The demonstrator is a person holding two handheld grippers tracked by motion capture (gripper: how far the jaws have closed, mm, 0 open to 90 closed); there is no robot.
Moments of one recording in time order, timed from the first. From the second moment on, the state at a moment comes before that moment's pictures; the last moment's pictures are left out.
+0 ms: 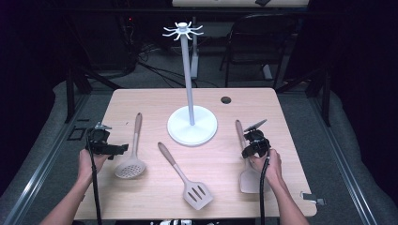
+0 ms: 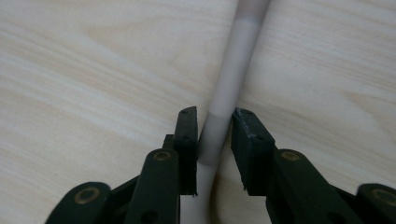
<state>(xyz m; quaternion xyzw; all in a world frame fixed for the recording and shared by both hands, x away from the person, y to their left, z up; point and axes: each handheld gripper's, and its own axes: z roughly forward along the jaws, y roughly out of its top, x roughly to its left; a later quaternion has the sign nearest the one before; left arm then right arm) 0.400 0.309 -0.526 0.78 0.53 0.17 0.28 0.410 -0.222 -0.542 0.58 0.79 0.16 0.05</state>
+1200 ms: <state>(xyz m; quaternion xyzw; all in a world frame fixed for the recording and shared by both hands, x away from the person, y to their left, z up) 0.398 0.304 -0.523 0.78 0.52 0.17 0.29 0.406 -0.214 -0.526 0.58 0.78 0.23 0.06</state>
